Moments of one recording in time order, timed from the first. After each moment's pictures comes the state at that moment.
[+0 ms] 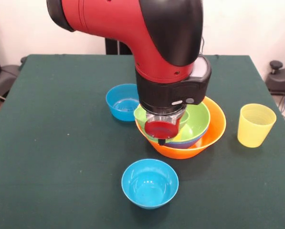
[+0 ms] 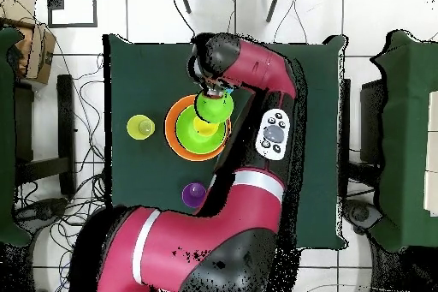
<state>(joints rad) -0.09 -0.19 -0.29 0.92 0.35 1.05 3.10</state>
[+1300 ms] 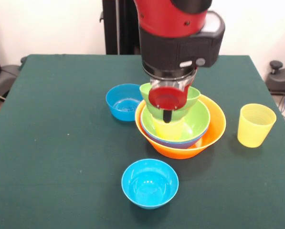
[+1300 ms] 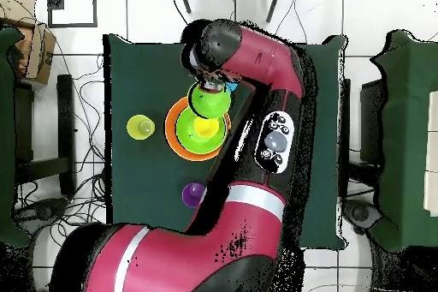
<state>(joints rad) -0.07 -0.29 -0.32 0.94 0.37 1.10 3.10</state>
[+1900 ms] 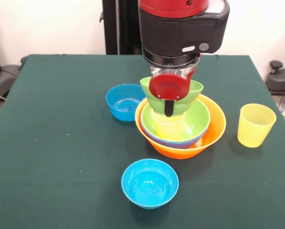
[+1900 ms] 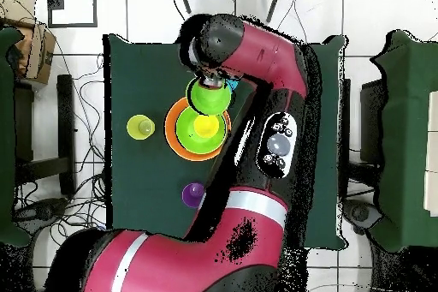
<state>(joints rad) -0.07 -0.32 -0.32 0.95 0.38 1.10 3.10</state>
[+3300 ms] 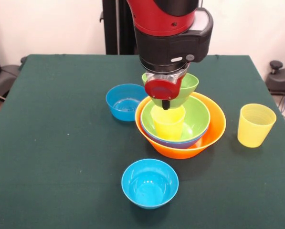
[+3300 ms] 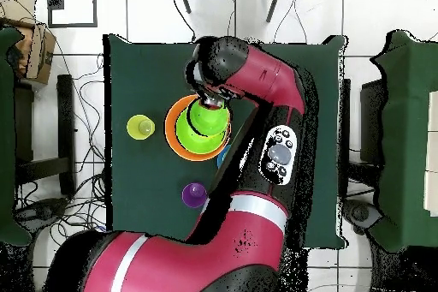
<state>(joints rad) -0.07 -0.33 -0.32 1.08 0.40 1.10 3.10</state>
